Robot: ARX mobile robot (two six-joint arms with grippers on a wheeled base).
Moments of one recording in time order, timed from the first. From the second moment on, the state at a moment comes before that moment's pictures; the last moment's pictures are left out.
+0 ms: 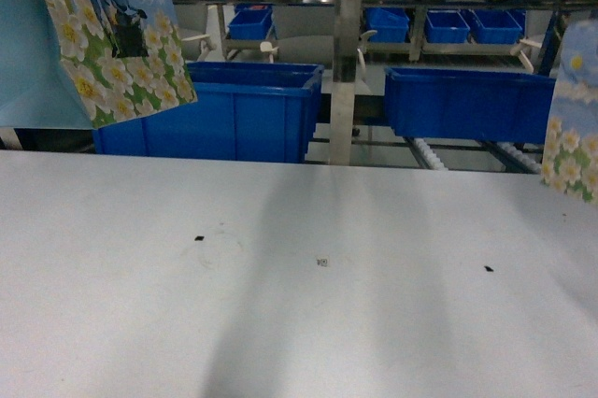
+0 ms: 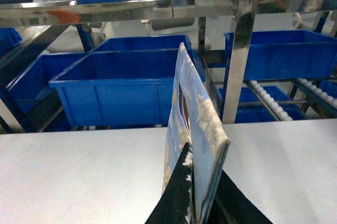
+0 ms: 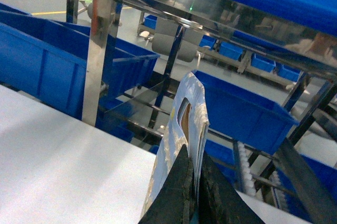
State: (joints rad) left arm -0.45 1.15 0.82 0.15 -0.40 -0.04; right arm -0.11 1.64 0.59 1.05 -0.31 -0.25
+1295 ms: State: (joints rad) left arm -0.45 1.15 0.82 0.15 -0.40 -0.04; right arm -0.27 2.09 0.69 1.28 -0.58 -0.01
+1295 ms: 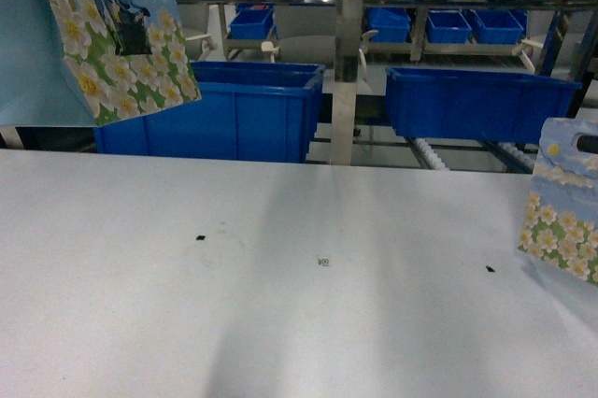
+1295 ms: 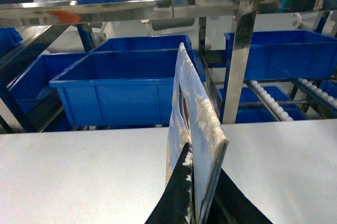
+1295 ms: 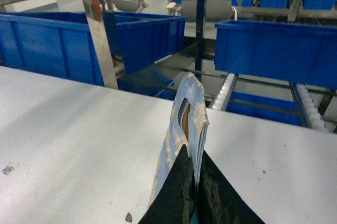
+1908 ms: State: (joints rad) left arm -0.45 1.15 0.82 0.15 -0.40 -0.04; right arm -0.18 2.13 0.67 1.29 -0.47 -0.05
